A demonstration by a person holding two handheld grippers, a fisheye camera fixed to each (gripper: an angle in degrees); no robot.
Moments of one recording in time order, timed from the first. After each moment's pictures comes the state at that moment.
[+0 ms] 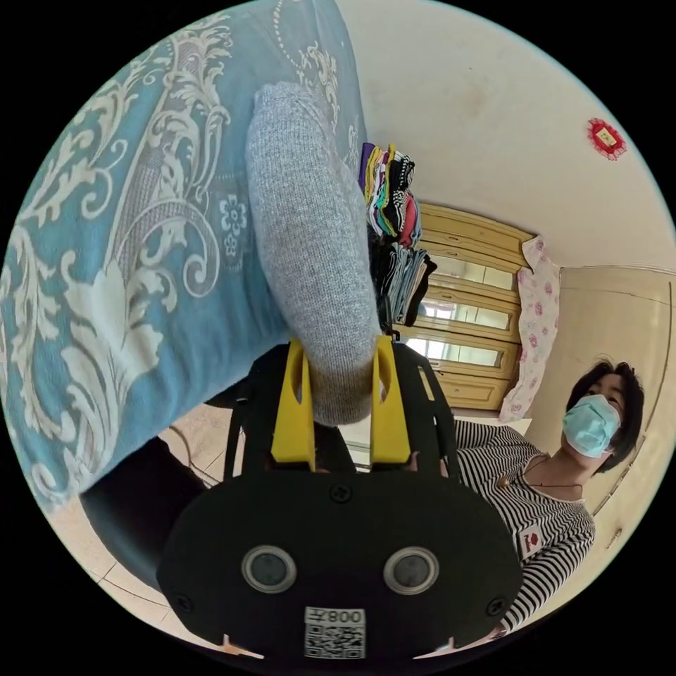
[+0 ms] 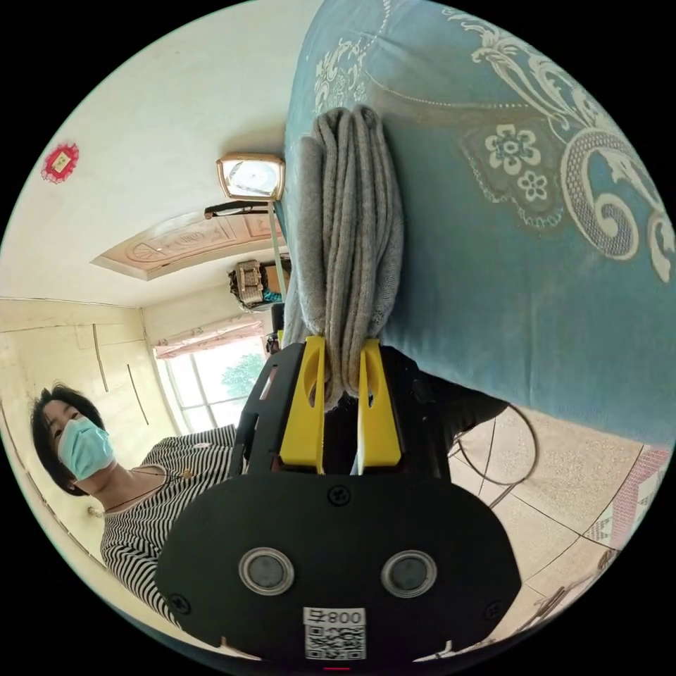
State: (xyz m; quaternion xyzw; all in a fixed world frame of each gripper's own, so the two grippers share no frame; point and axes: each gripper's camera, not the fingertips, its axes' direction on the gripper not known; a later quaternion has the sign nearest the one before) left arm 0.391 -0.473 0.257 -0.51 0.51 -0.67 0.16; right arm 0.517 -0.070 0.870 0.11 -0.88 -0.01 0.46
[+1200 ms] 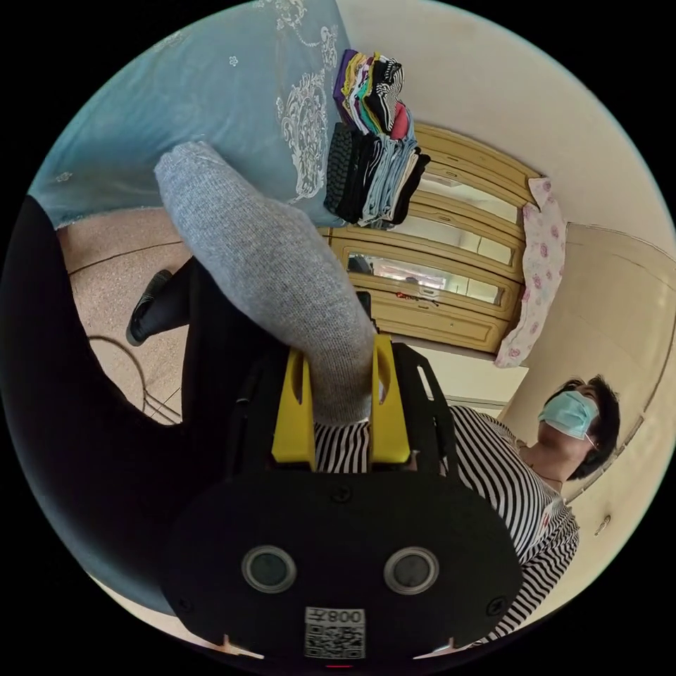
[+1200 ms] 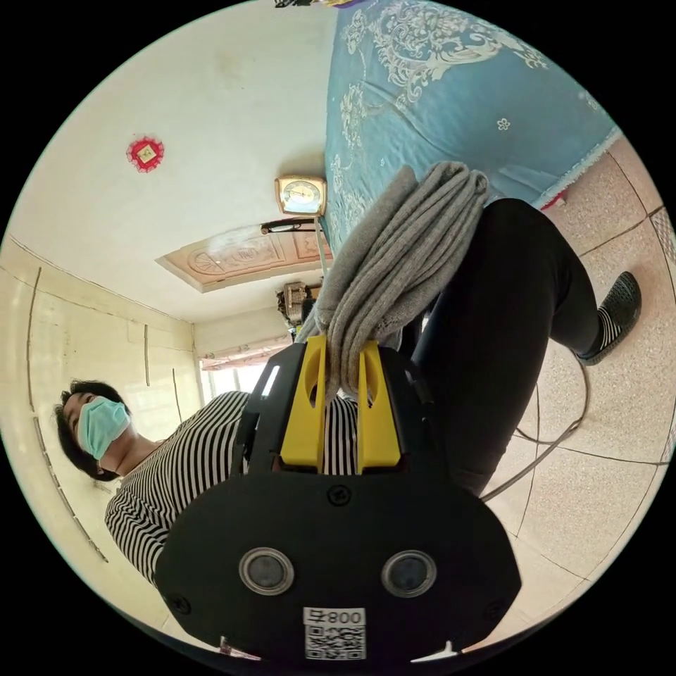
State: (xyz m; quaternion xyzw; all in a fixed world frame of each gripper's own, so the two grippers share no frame) left arm 0.578 -0.619 0.140 -0.51 0.60 -0.61 0.08; right arm 0.550 0.347 0.885 0.15 -0.92 0.07 0.35
